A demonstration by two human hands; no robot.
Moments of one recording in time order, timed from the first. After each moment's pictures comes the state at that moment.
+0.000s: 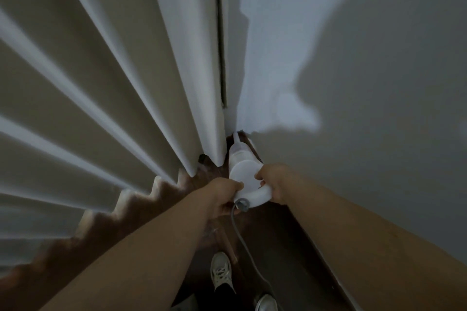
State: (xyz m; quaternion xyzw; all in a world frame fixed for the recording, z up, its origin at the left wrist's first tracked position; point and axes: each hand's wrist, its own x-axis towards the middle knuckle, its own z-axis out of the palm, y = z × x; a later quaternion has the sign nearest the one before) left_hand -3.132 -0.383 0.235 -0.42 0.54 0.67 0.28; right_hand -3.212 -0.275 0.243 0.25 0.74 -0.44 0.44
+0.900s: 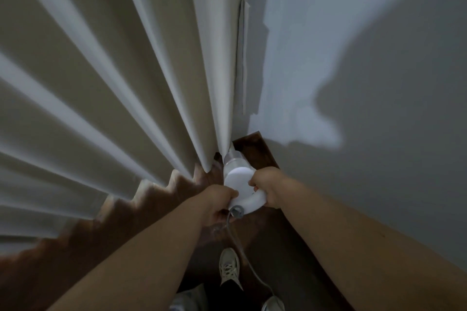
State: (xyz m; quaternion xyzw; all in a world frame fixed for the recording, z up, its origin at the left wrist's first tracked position) left_hand -3.066 -0.408 0.235 -0.48 0.52 0.66 0.25; right_hand -3.156 -0.304 0.260 0.16 0.76 -0.42 0.47
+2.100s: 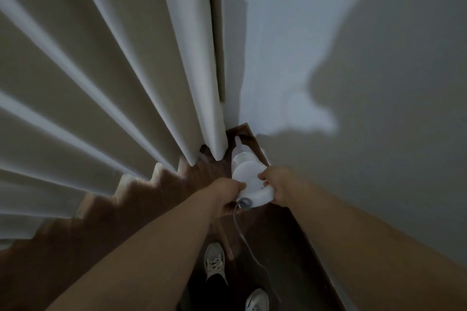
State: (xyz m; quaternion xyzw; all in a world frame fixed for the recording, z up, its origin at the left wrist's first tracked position) left_hand -3.133 -0.359 0.204 -0.47 0.52 0.66 0.26; right_hand -3.211 -0.257 0.227 0.25 0.73 -0.44 0.45
